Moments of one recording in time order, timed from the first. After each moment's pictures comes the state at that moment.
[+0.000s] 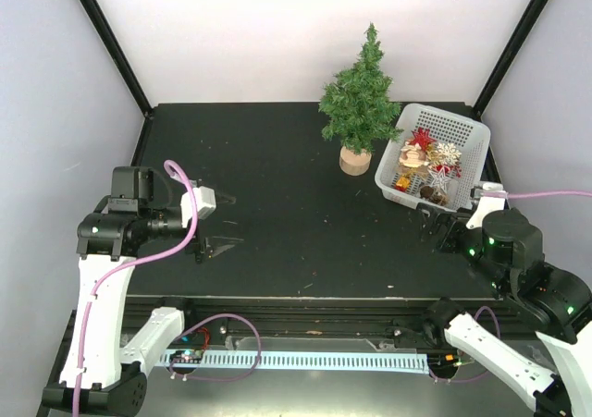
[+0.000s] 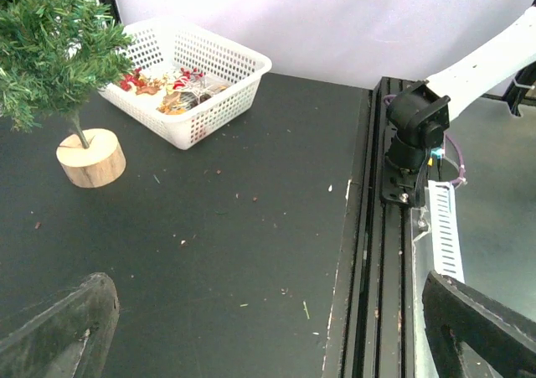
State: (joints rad) left arm -0.03 0.86 1.20 -1.25 1.13 0.82; right arm 0.63 0.56 1.21 -1.14 0.31 0.56
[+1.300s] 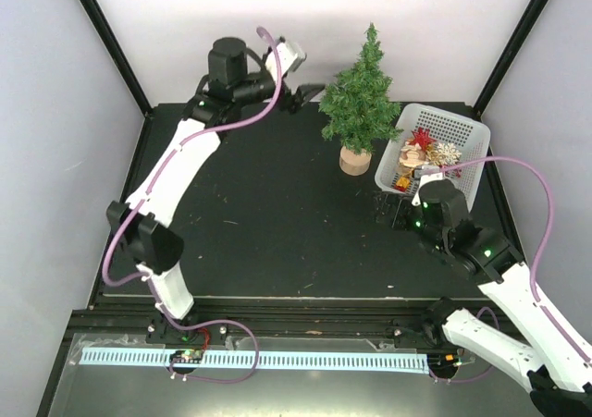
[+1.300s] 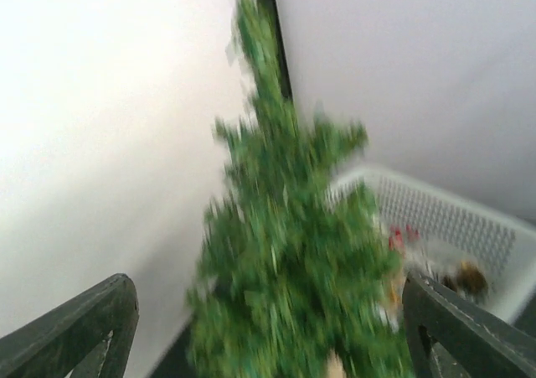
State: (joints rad) left arm -0.42 1.73 1.89 -0.35 0.59 0.31; right arm 0.63 0.76 0.98 -0.80 0.19 0.57
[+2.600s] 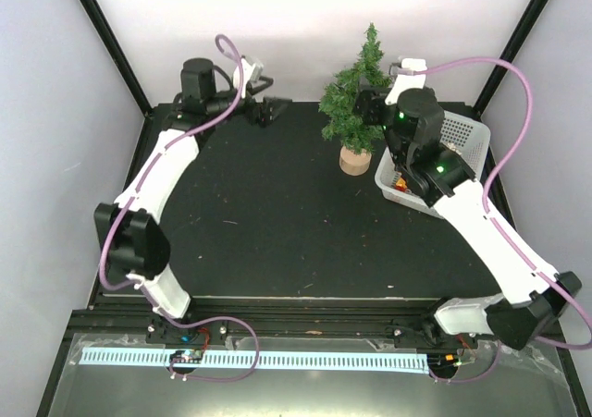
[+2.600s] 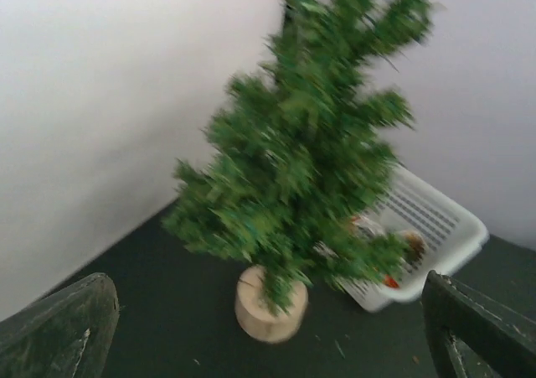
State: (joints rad) left arm -0.22 1.75 1.70 -0.17 0.82 0.02; right arm 0.59 1.29 1.46 -0.26 0.47 0.22
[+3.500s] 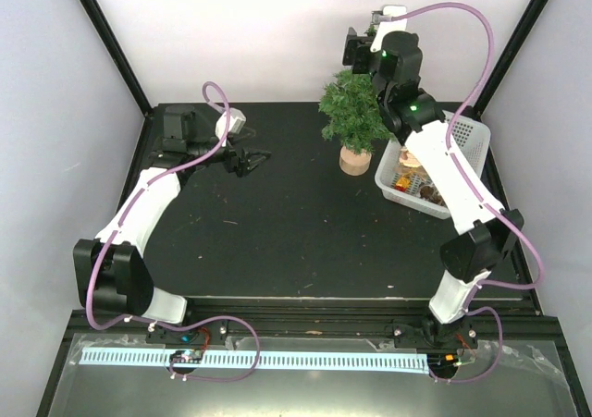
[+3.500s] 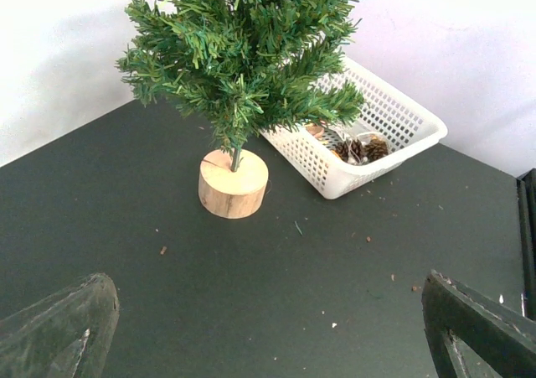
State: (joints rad) left arm -0.11 1.43 1.19 -0.26 0.95 0.23; right arm 0.44 1.74 1.95 -0.20 0.34 0.09
